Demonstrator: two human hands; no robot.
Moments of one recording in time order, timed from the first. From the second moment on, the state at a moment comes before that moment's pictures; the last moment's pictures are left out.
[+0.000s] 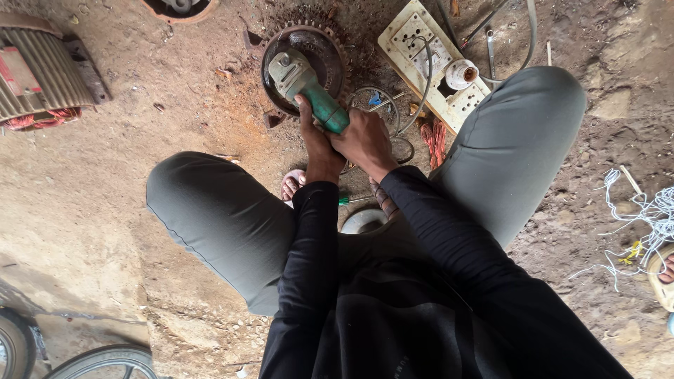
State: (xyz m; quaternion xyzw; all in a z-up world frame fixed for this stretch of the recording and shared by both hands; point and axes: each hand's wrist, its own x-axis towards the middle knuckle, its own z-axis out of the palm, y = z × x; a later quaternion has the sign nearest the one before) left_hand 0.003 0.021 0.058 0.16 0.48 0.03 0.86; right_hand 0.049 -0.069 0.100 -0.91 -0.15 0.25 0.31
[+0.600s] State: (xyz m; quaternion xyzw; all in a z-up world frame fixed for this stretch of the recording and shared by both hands) left_hand 0.005 0.025 0.065 0.17 0.45 0.06 0.88; right_hand 0.048 -0.067 0.098 -0.90 -0.13 0.28 0.31
